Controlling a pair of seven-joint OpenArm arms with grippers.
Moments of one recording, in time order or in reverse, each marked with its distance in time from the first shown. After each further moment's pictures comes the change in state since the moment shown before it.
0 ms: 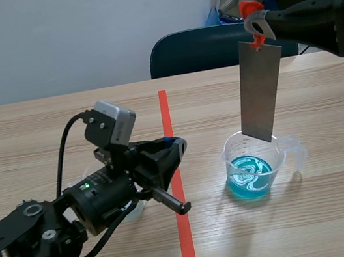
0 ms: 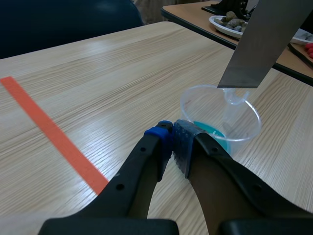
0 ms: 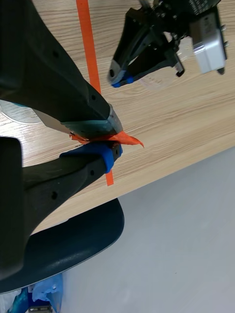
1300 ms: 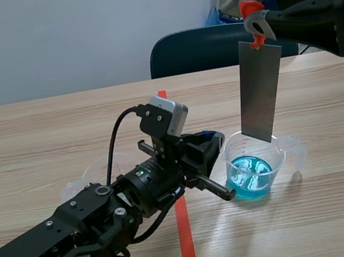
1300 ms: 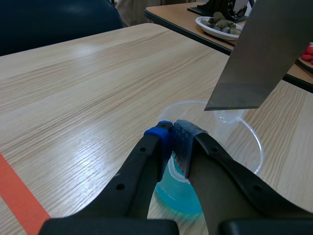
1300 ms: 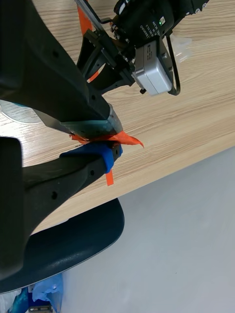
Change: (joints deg) left arm -9.5 9.7 7.5 -15.8 2.4 1.9 -5.3; right arm 0.0 0.0 0.0 0.0 0.0 0.0 0.0
